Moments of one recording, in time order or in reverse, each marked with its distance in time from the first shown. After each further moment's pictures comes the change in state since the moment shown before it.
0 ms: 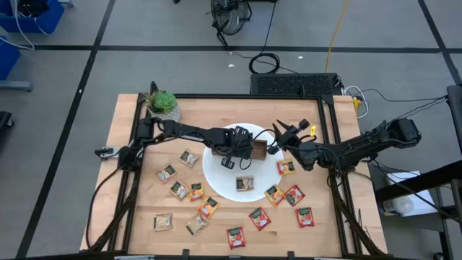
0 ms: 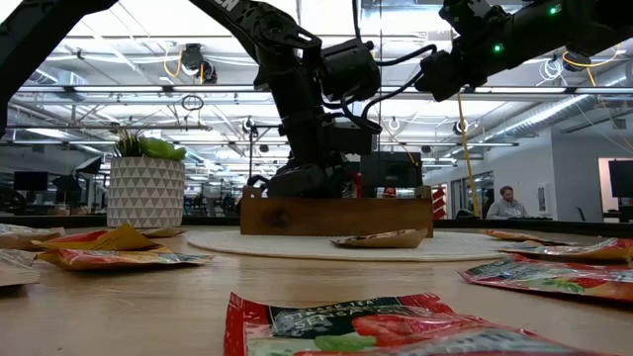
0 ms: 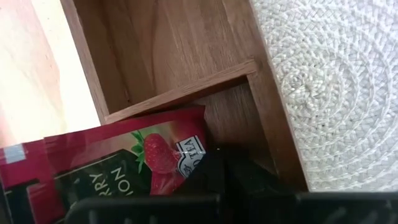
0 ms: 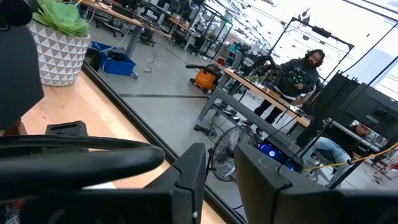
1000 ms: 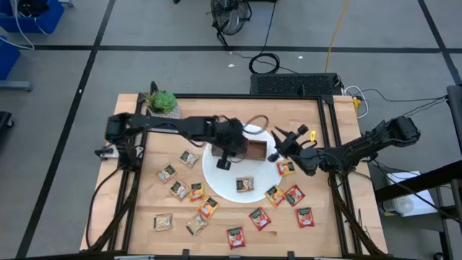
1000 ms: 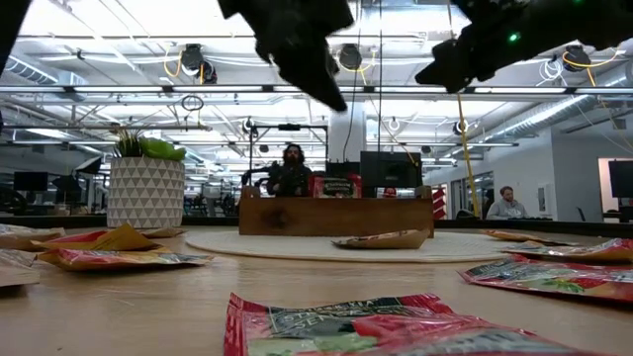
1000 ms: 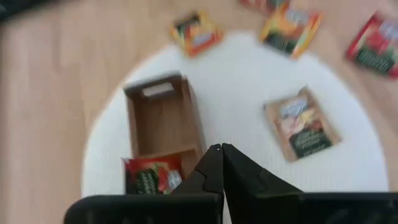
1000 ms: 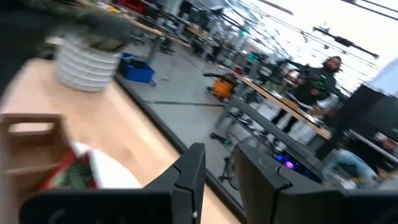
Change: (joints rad) left arm -0.004 -0.354 -0.064 0.001 0.344 -0.201; right arm 0.119 0.000 0.000 -0.026 0.006 0.025
